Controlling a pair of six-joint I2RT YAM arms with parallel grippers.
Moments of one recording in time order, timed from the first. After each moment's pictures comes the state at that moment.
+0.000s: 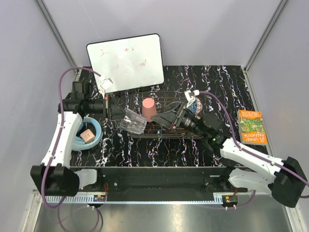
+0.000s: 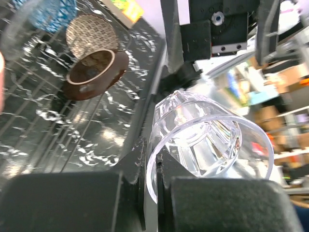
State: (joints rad) left arm -0.02 1.18 1.20 -0.91 1.37 0.17; right arm 0.83 1.04 0.67 0.58 -0.28 1.12
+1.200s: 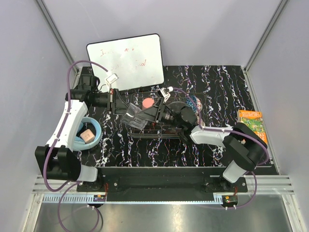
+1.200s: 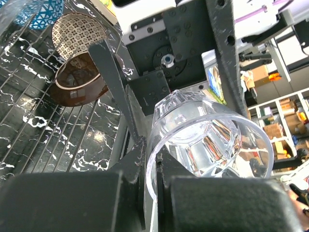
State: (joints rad) left arm -0.06 1.38 1.30 -0.95 1.44 0.20; right arm 0.84 1.63 0.80 1.25 -0.49 1.44
